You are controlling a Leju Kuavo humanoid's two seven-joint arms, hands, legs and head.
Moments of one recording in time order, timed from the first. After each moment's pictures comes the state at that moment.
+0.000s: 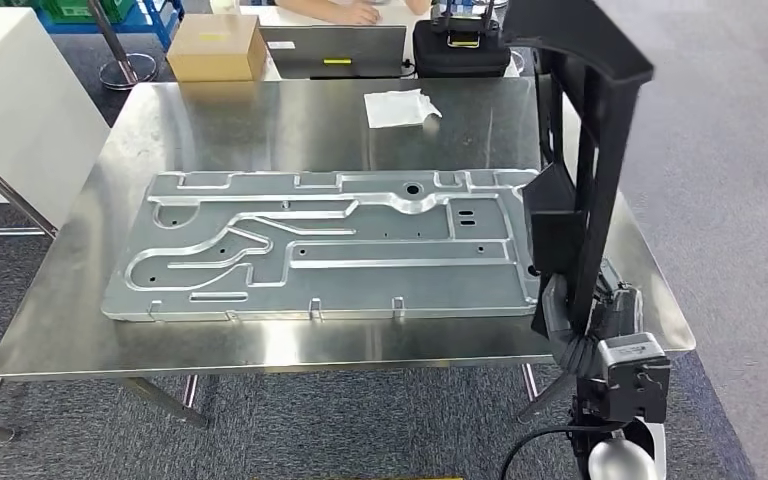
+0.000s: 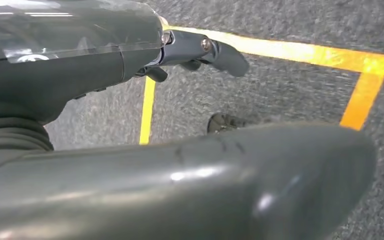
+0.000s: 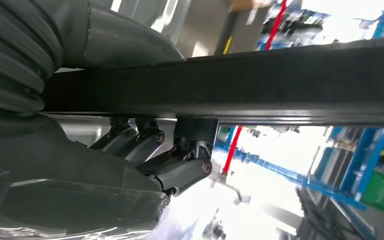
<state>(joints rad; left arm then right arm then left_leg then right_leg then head) -0.04 -0.21 1.06 -0.21 -0.60 0.12 -0.29 0.10 0.12 -0.04 -1.97 0.38 -0.12 -0.38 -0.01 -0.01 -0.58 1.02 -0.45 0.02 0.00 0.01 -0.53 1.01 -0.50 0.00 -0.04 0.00</state>
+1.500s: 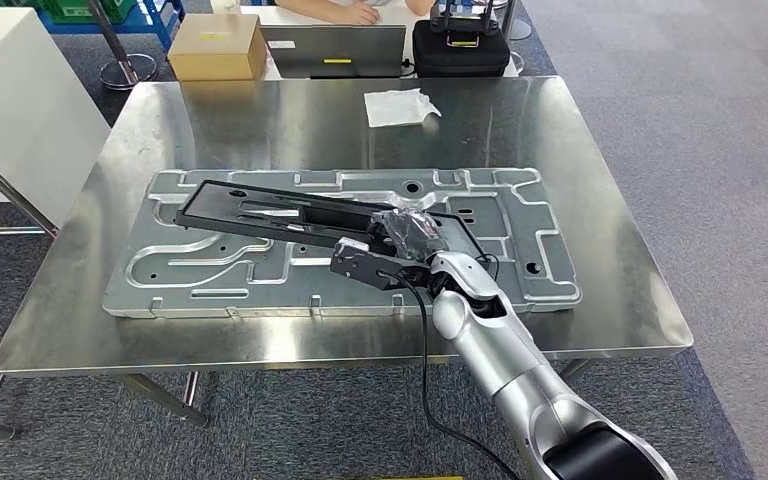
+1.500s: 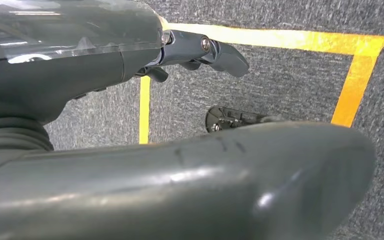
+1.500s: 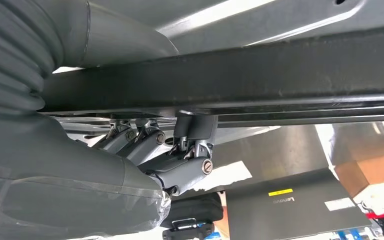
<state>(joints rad) -0.05 -0.19 1.08 -0.21 -0.68 0.05 -0.30 -0.67 0.09 0.40 -0.87 0.94 0.02 -0.17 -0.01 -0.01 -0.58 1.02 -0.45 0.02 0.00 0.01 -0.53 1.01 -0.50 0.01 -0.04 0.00</state>
